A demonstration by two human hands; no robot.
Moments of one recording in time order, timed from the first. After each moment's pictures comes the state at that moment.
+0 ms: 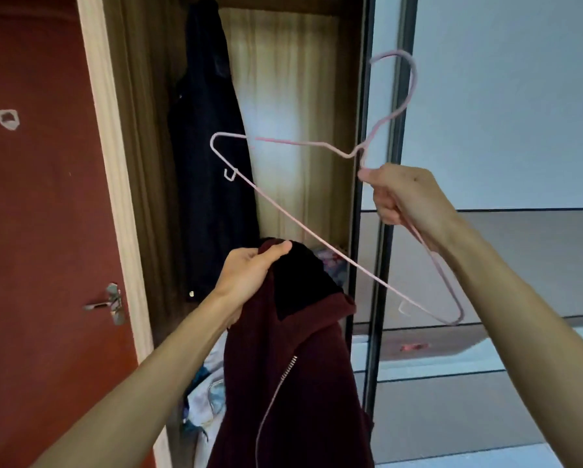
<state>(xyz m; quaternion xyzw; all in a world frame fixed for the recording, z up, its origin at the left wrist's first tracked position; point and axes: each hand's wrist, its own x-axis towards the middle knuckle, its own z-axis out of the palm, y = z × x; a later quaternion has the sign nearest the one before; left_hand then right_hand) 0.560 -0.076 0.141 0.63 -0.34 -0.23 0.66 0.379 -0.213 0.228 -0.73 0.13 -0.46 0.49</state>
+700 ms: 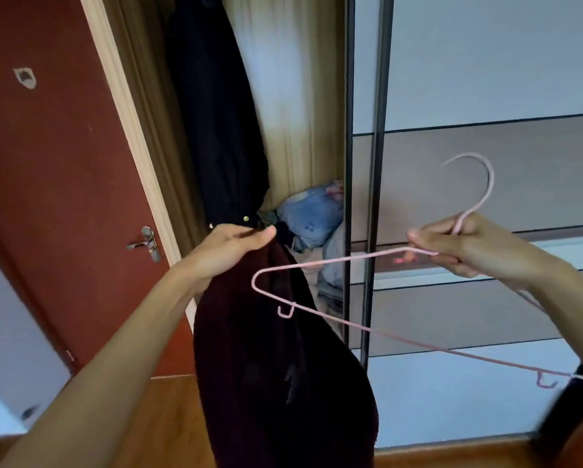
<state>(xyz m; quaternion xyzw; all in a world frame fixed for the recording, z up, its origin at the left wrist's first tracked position) 0.518 0.014 0.091 0.71 -0.42 -0.23 0.51 0.215 -0.159 0.109 -0.84 0.21 -0.21 0.45</state>
